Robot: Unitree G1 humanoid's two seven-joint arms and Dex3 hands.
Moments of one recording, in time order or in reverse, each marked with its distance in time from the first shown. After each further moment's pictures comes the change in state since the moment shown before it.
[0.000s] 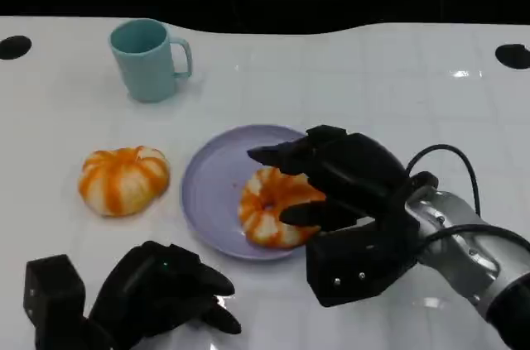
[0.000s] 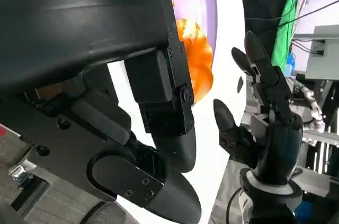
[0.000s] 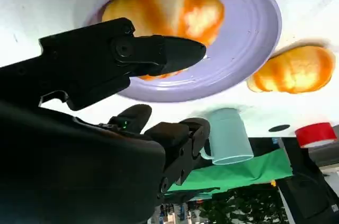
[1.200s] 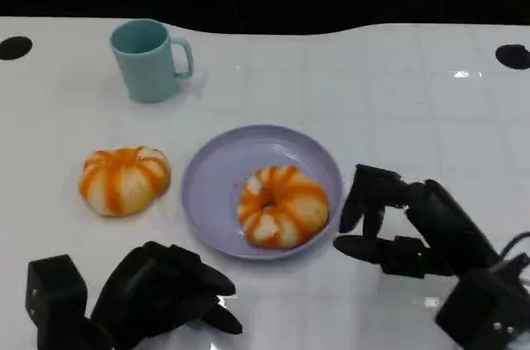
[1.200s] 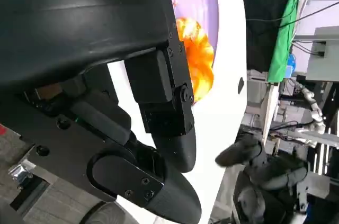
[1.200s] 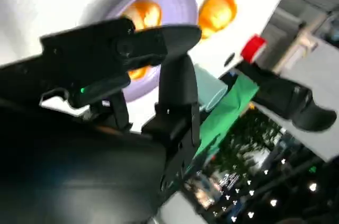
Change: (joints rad) left arm -0.004 -0.003 -0.004 0.012 0.002 -0.008 0.006; right arm 0.449 -0.040 -0.268 -0.306 0.592 -0.211 0.170
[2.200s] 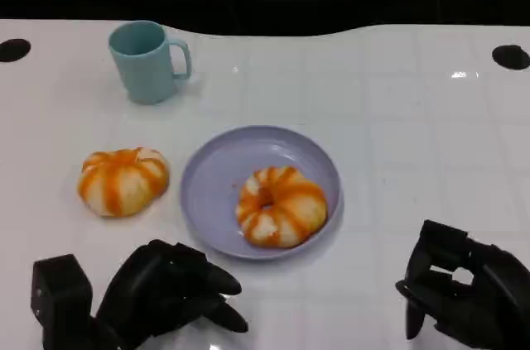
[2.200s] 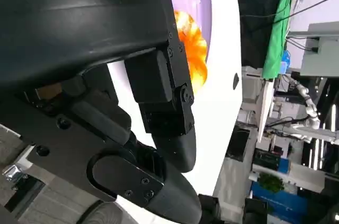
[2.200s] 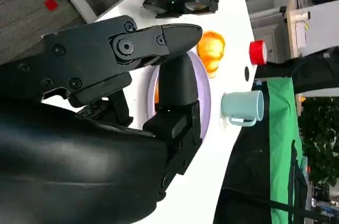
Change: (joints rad) left arm 0.001 -0.012 -0.008 -0.010 -0.002 -0.007 0.004; right arm 0.407 0.014 -0.177 -0.567 0.428 0.669 0.235
